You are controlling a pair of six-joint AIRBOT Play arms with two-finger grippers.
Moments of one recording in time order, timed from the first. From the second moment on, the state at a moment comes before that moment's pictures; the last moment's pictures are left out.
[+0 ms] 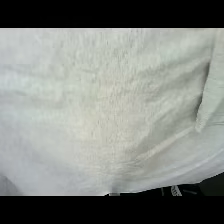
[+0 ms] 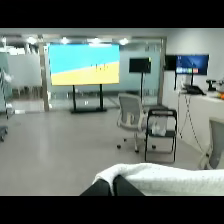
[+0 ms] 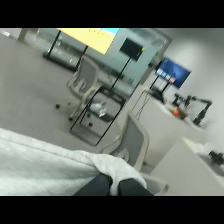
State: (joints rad) left arm 0.30 -0.78 1.93 0.98 -1.11 -1.37; right arm -0.23 -0.74 1.88 -1.41 1.12 0.99
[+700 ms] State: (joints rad) left arm 0.19 -1.35 1.38 1.13 -1.09 -1.34; right arm -0.19 -1.57 1.74 -1.20 1.40 1.05
